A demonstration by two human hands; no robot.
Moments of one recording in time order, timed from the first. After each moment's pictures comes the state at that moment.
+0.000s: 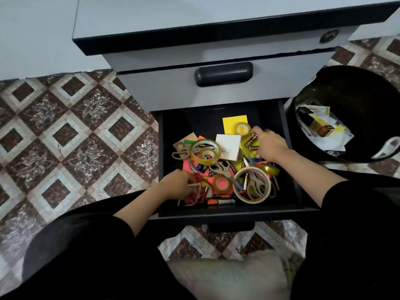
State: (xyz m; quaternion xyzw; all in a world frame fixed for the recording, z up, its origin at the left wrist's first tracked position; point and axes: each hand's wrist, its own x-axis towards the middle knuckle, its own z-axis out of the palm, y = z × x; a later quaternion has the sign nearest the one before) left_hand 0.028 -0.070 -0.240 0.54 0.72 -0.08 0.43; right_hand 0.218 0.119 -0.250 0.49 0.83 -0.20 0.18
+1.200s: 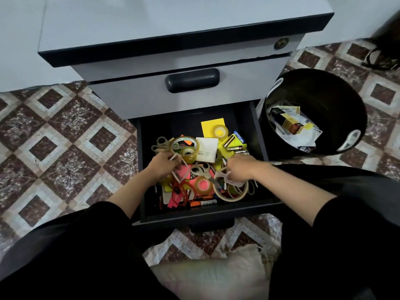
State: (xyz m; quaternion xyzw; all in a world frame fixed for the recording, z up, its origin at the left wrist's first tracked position) left_hand 0.027 -0.030 -0.234 0.32 0.80 0.18 0.48; right_hand 0.226 0.075 -0.221 0.35 0.84 -0.25 0.34
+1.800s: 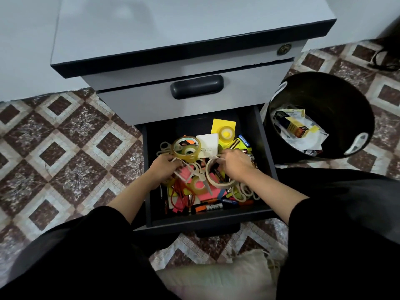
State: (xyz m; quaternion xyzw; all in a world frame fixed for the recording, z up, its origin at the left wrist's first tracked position) left_hand 0.020 -0.030 -0.225 0.27 0.81 0.21 0.48; right_hand 0.204 0.075 -0.260 0.46 0.85 -0.24 0.12
